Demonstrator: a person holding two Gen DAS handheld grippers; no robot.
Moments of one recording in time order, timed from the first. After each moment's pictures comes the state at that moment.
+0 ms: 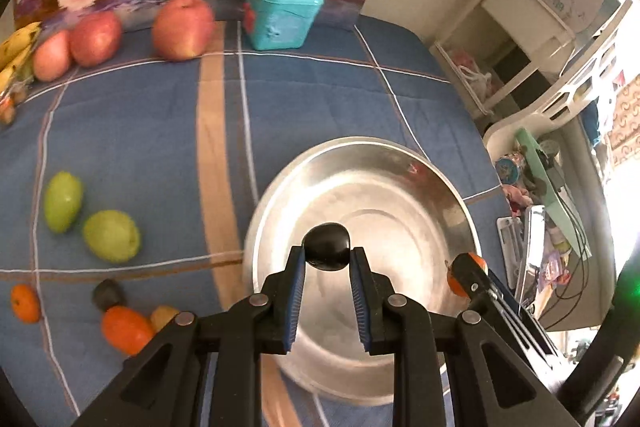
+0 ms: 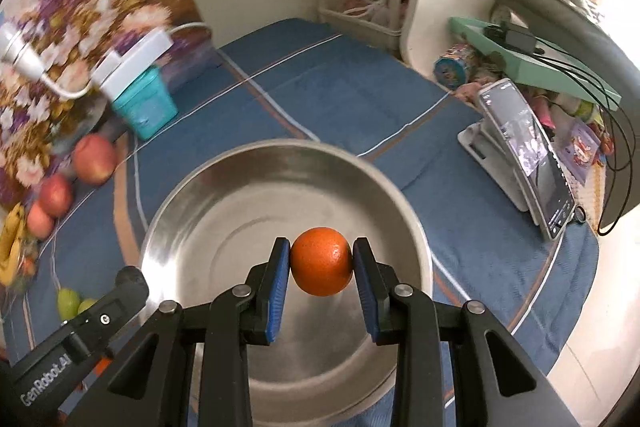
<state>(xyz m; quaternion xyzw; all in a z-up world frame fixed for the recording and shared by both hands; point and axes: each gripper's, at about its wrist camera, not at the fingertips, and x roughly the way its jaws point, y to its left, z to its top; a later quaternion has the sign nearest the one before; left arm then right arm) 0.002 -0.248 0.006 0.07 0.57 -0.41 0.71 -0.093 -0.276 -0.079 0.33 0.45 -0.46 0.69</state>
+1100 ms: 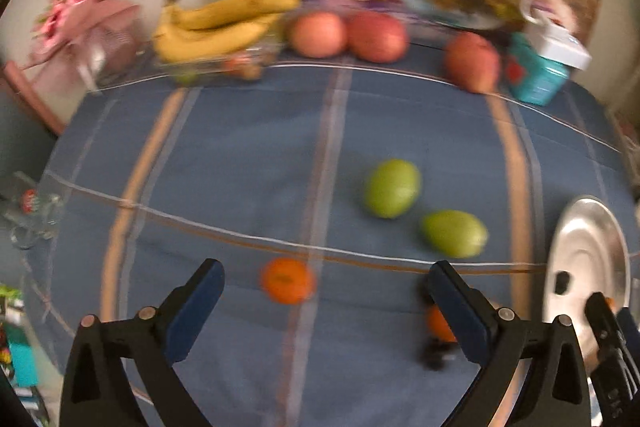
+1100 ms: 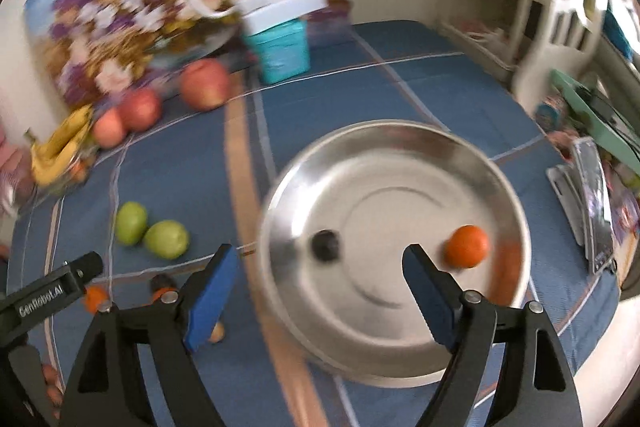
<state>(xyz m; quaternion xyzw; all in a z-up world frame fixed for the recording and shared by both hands) 0.083 -0.074 0.013 0.11 0.54 -0.13 0.83 -0.023 -0.183 -0.067 0.25 0.50 -0.31 0.77</state>
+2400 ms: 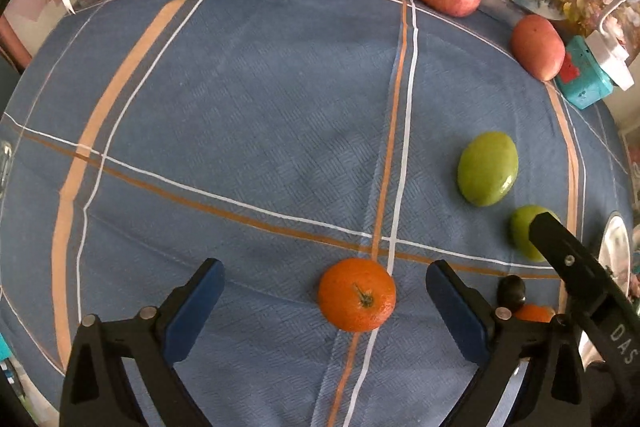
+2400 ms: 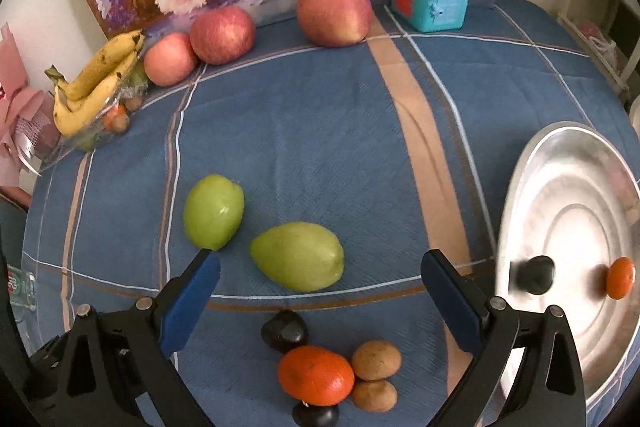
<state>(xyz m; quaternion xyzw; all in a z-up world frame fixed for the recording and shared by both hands) 0.121 -0.034 -0.076 0.04 0.62 -0.14 0.77 0.103 -0.132 -0.130 0.27 0.56 -0.19 0.76</state>
